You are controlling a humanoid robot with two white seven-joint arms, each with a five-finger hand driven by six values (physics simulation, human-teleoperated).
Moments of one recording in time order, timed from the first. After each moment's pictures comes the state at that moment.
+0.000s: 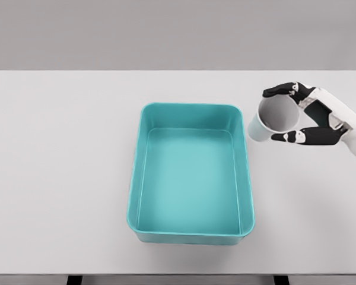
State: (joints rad) left arm 0.02 0.00 -0.05 -0.10 0.06 0.01 -0.02; right arm -0.12 -0.67 0.07 -1.73 -0.55 -0.24 0.61
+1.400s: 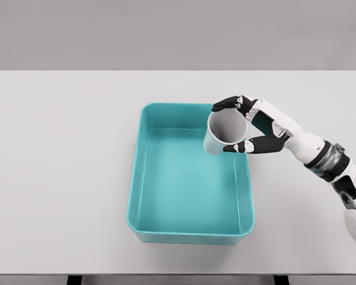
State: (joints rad) left arm 0.02 0.00 -0.05 -0.10 0.06 0.01 -0.02; right arm -0.19 -0.49 0.22 -1.71 -0.47 -0.15 0.61
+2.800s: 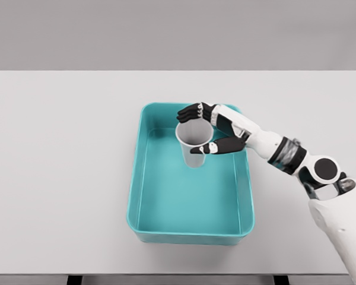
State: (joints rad) left arm 0.02 0.00 -0.05 -0.10 0.06 0.01 -0.02; right arm -0.30 -0.37 0.35 -1.61 -0.37 -0.07 0.61
